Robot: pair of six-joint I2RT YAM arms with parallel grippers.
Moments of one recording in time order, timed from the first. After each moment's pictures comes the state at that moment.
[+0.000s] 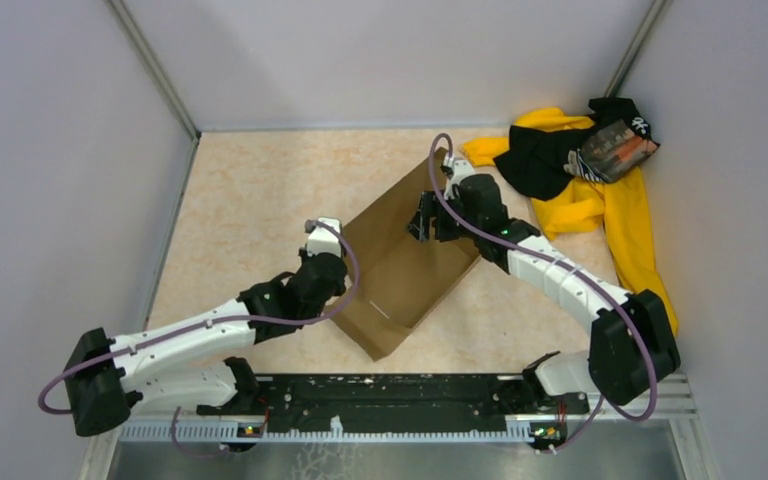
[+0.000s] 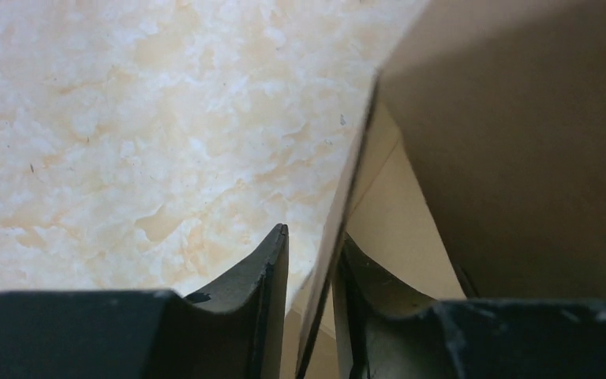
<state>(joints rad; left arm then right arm) -1.05 1.06 0.69 -0.24 -0.79 -0.47 0.51 1.34 0.93 -0.11 -0.21 0.38</state>
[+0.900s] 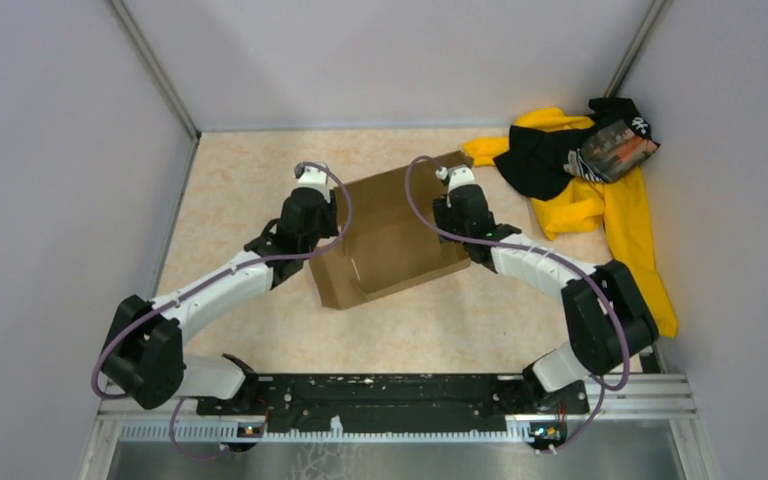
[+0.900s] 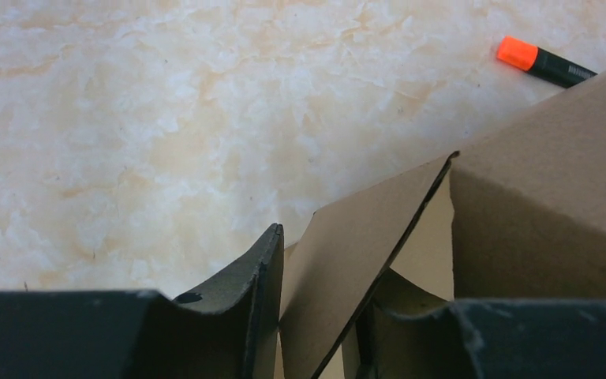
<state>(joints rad) -0.61 1.33 0.84 0.05 -0.43 -0.26 0.50 1.46 0.86 -0.02 0.26 0.08</state>
